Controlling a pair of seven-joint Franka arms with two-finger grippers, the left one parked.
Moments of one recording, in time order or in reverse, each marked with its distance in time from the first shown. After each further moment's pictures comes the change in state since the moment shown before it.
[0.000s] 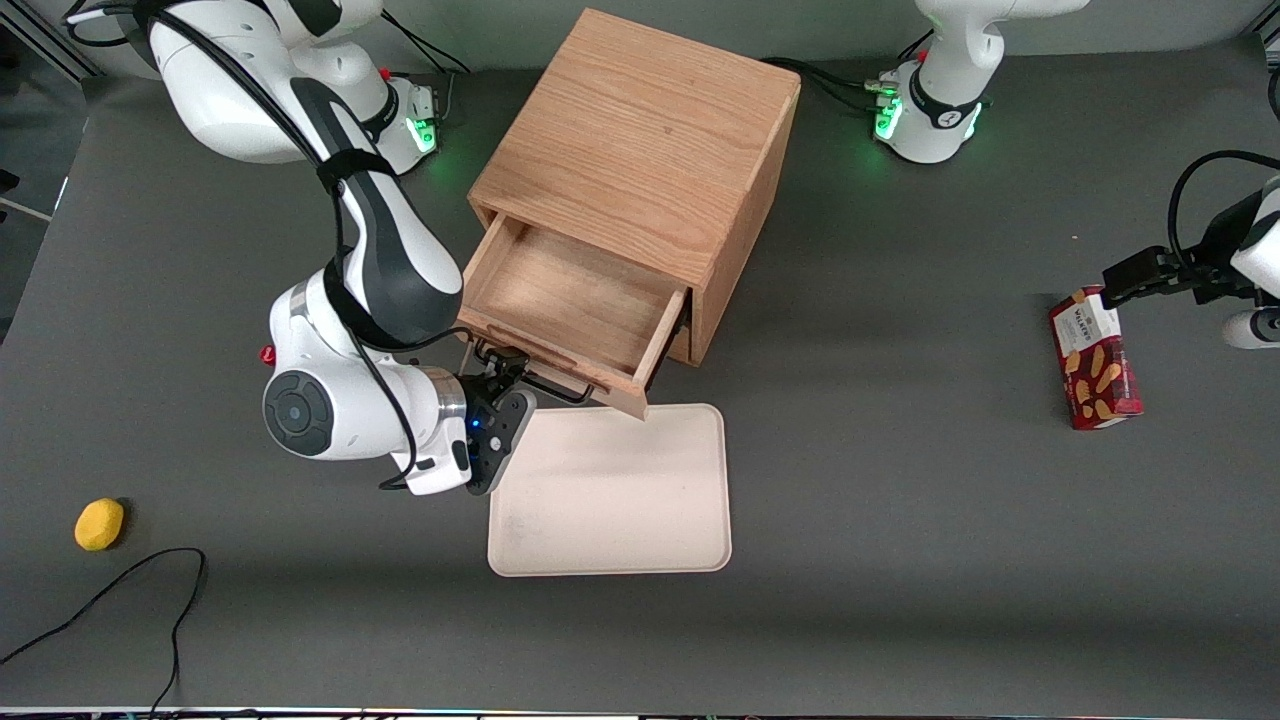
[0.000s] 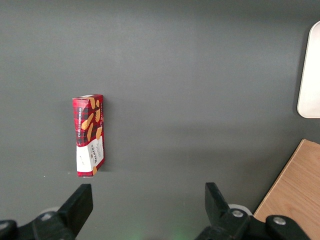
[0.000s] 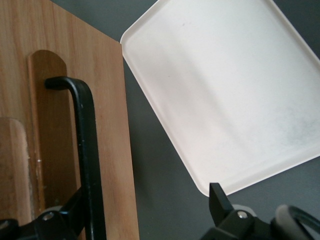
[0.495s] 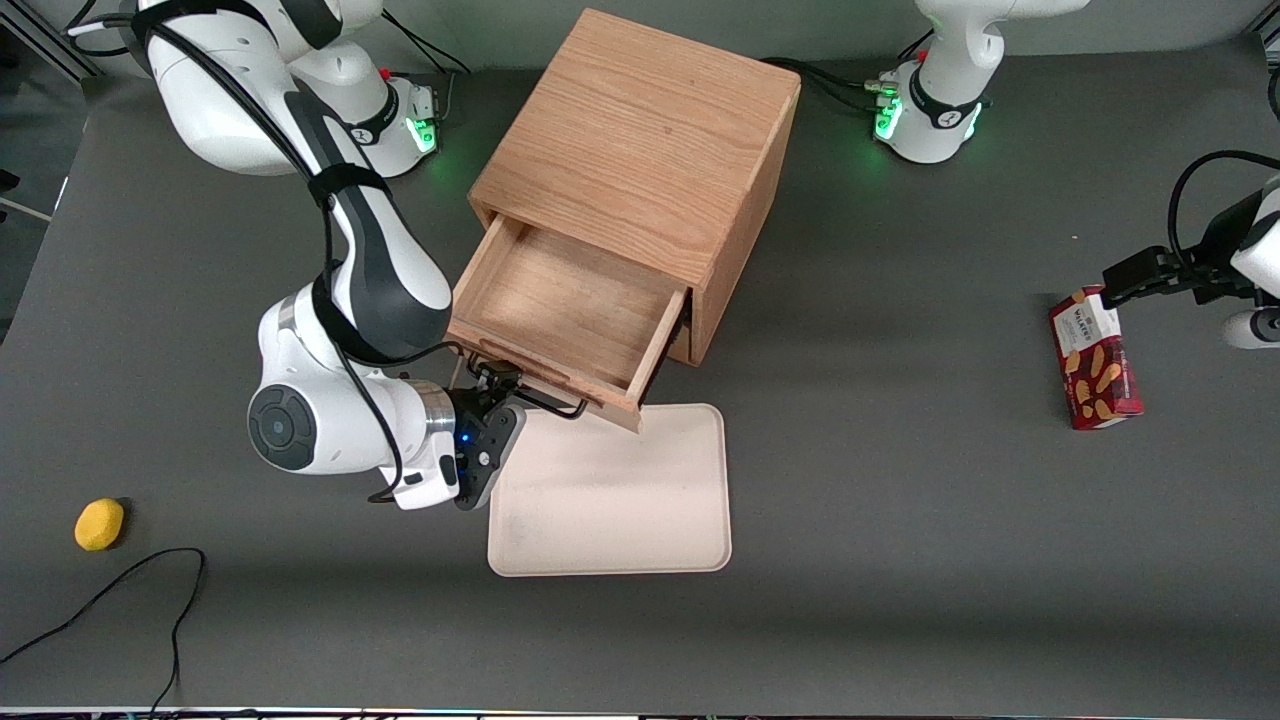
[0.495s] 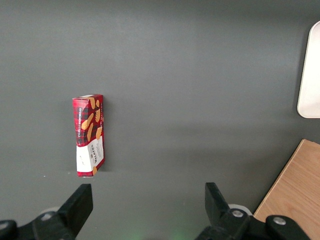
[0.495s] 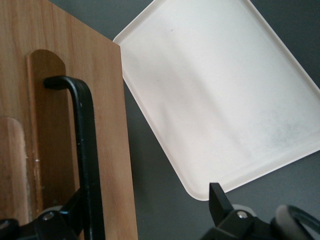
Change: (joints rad) arm -0.016 0.034 0.000 0.045 0.000 0.001 -0.013
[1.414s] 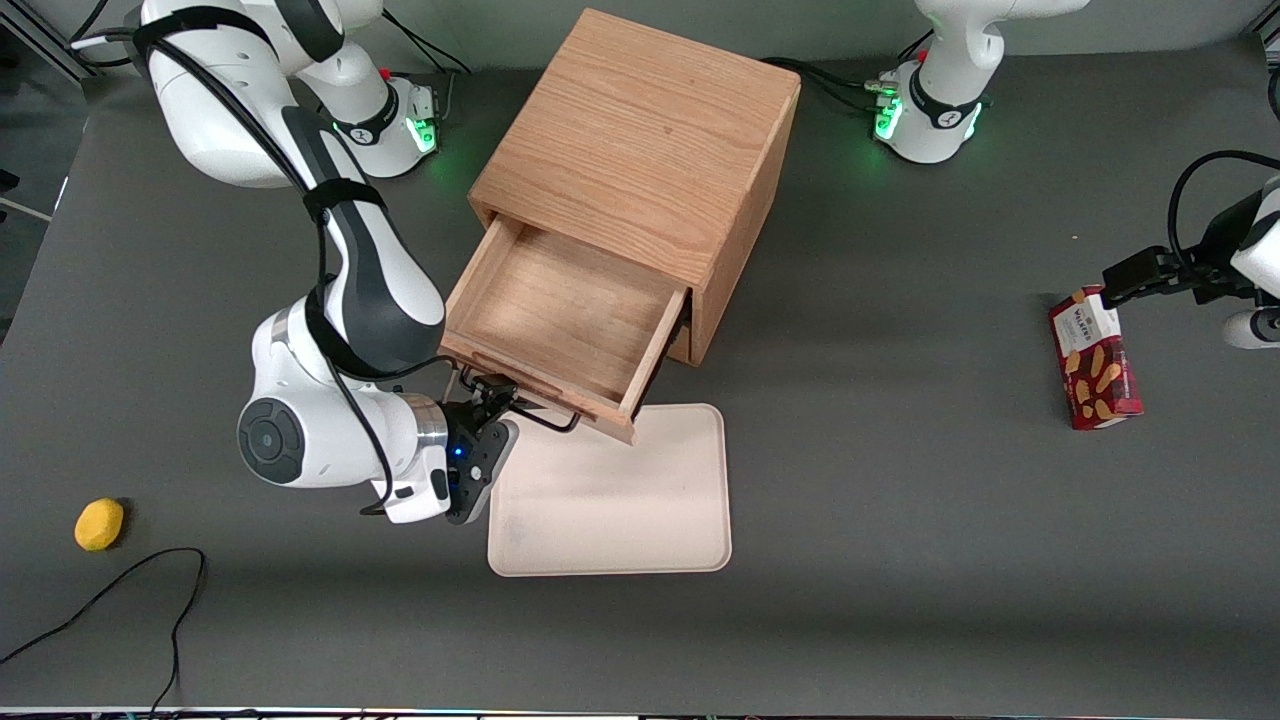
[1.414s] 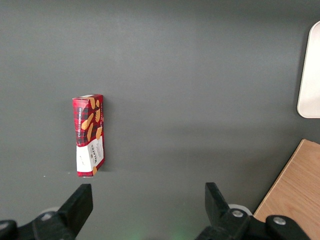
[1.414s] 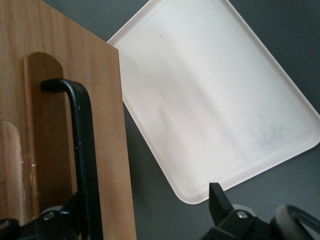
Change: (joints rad) arm -0.020 0.032 0.000 0.042 0.000 0.012 -0.003
